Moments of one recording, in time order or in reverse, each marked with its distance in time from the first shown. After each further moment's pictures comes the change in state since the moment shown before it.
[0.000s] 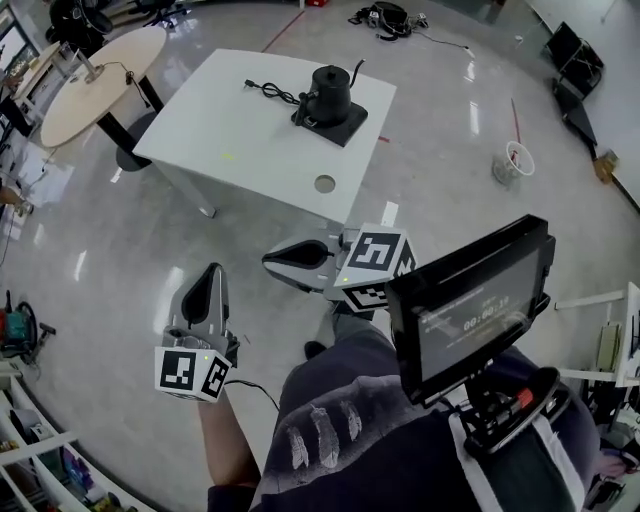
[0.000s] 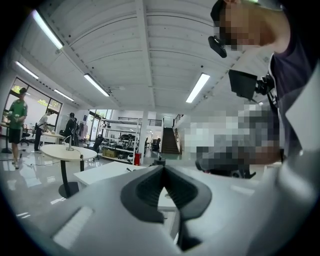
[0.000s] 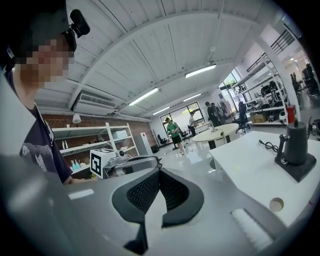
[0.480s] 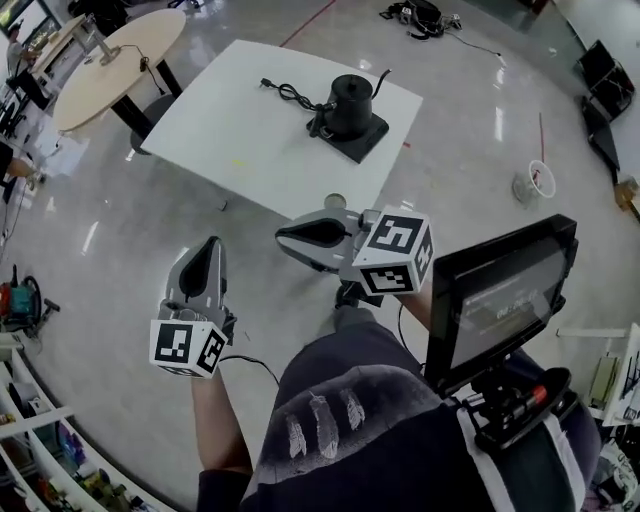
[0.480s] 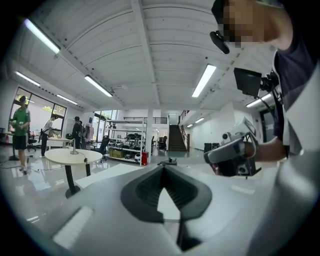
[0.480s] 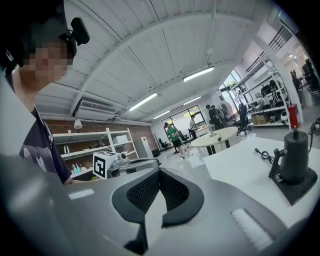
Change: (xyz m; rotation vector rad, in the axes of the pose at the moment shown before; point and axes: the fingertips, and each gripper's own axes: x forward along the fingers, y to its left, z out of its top) left arm 0.084 0.034 0.013 0.031 0.028 0.082; right arm -0.017 -0.086 0.040 0.025 -0.049 0.032
